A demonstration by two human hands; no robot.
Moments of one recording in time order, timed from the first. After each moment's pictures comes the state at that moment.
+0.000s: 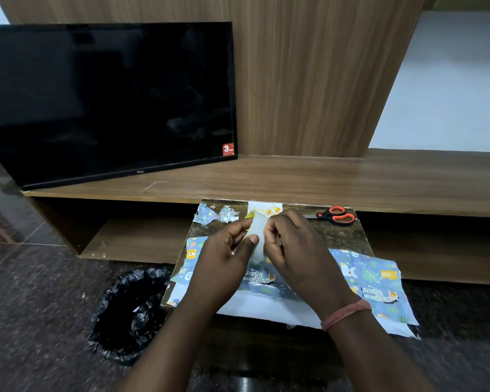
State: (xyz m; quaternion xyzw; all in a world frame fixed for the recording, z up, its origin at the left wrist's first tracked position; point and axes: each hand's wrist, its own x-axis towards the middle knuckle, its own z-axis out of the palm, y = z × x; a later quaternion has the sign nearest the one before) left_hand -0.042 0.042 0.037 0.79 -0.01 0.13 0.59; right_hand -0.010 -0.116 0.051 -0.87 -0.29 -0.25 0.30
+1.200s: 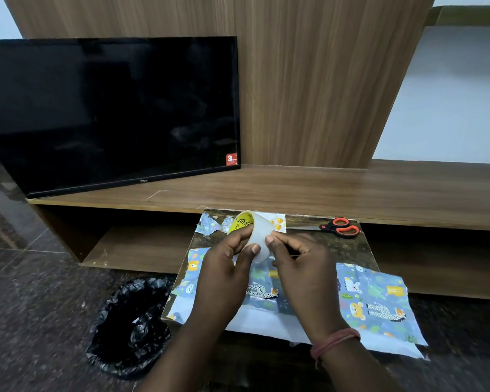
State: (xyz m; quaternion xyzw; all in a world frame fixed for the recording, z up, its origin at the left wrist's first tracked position) left_hand -0.045 0.033 0.042 0.80 0.01 0.22 0.56; right_hand -0.018 -0.099 0.044 -0.79 -0.07 -0.22 0.57
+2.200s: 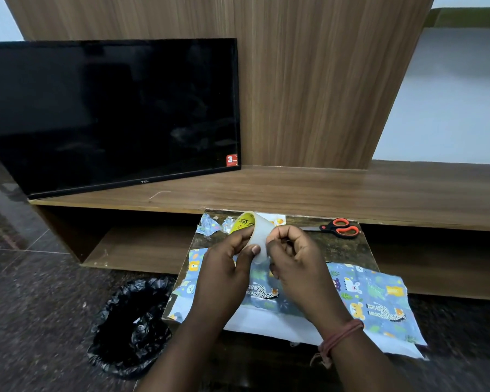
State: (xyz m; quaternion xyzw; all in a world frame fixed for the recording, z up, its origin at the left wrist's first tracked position) left_hand -0.043 0.038 0.042 0.83 0.01 0.21 0.52; right_hand -0.015 -0.100 0.052 -0.71 -0.10 -0.02 0.70
